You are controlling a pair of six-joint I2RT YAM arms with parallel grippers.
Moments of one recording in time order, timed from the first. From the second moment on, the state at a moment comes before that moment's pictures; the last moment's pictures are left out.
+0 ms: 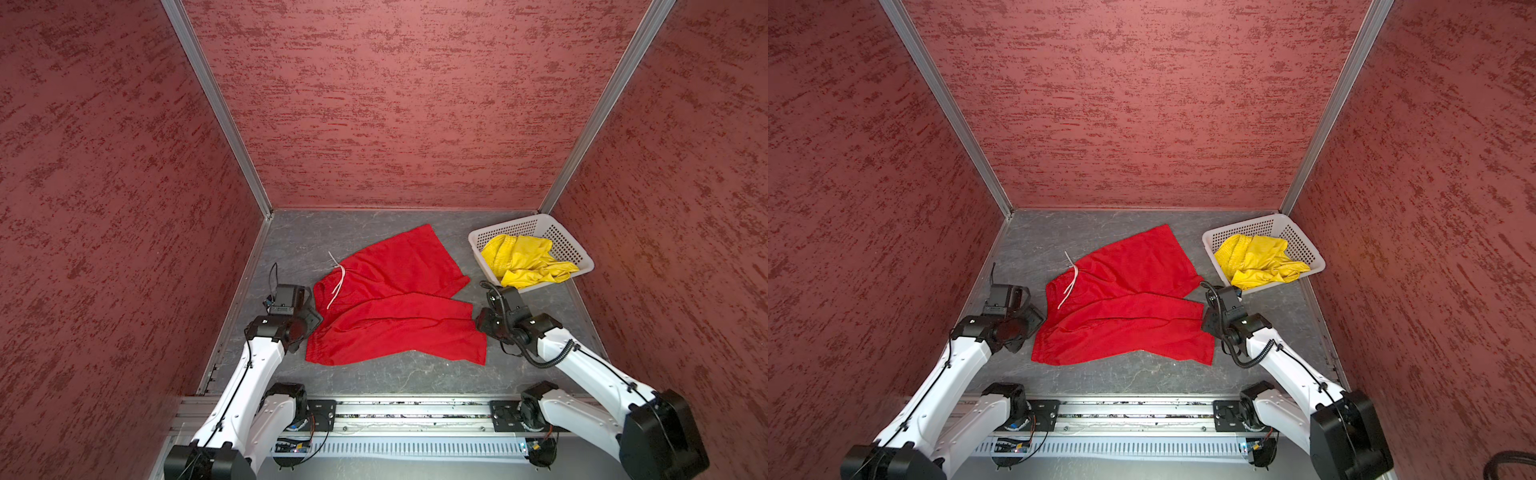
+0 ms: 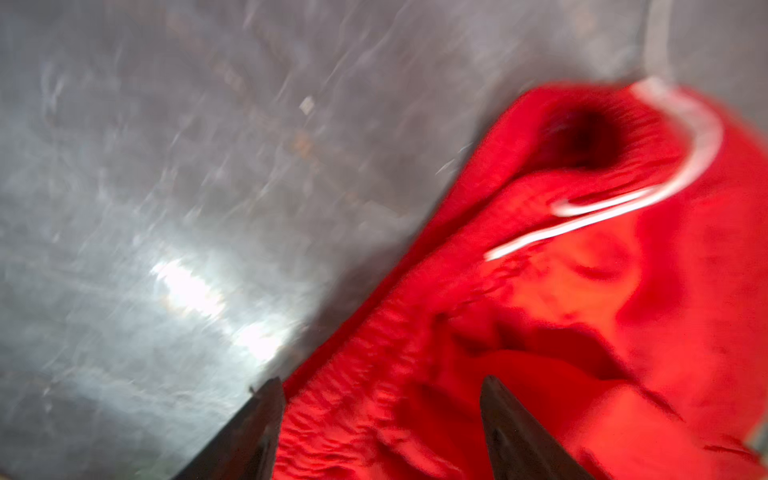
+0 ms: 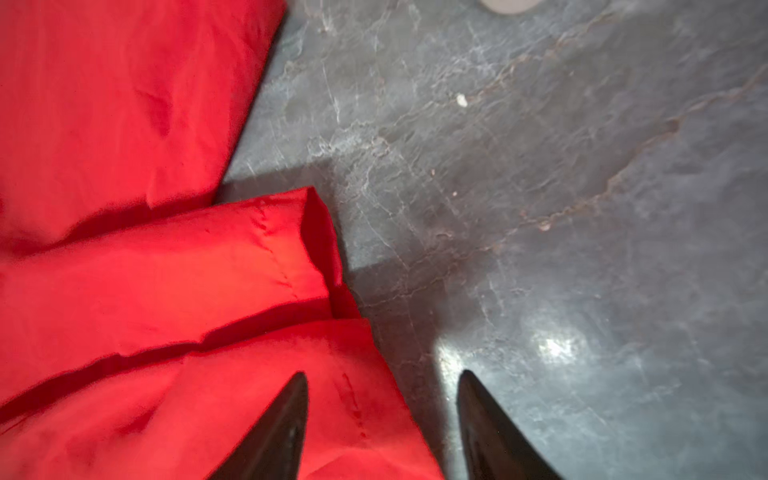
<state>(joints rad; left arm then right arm) -0.06 0.88 0.66 -0.85 -0.06 -0.95 0.38 1.06 0.57 -0.57 0.04 0.78</state>
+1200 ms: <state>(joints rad) 0.05 1.83 0.99 -0.05 0.22 -0.94 0.33 1.96 1.23 -0.31 -0.01 0.57</state>
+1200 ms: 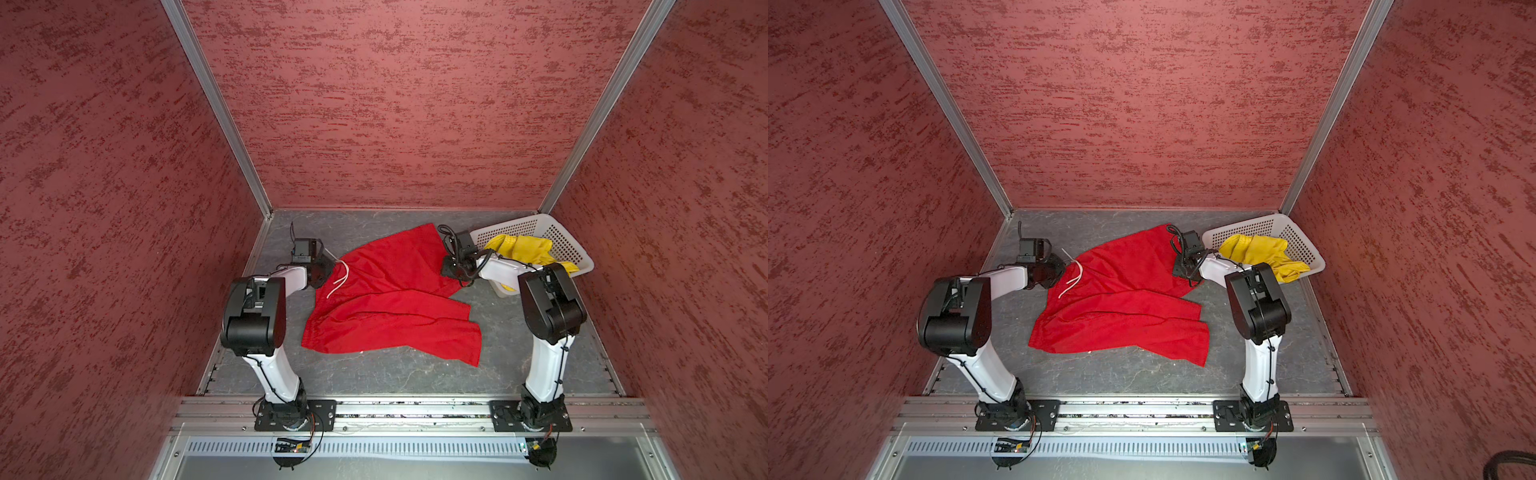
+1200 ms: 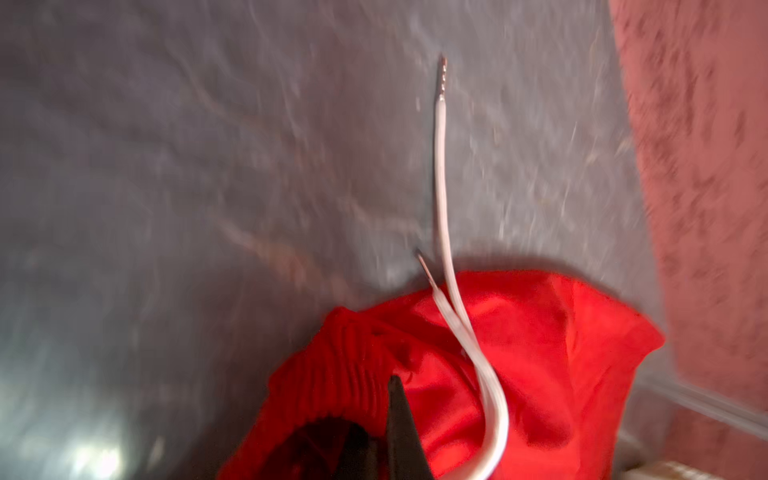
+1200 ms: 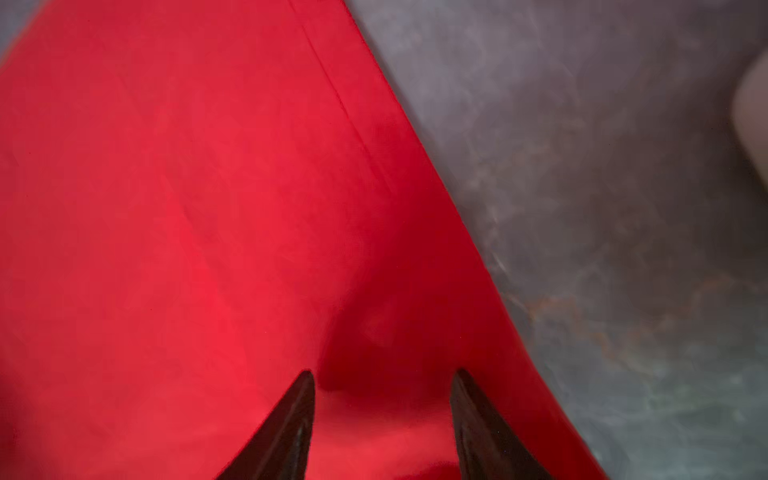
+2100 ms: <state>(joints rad) 0.19 1.93 1.28 -0.08 0.42 -0.96 0.30 1.89 1.28 -0.34 -0.05 0.61</state>
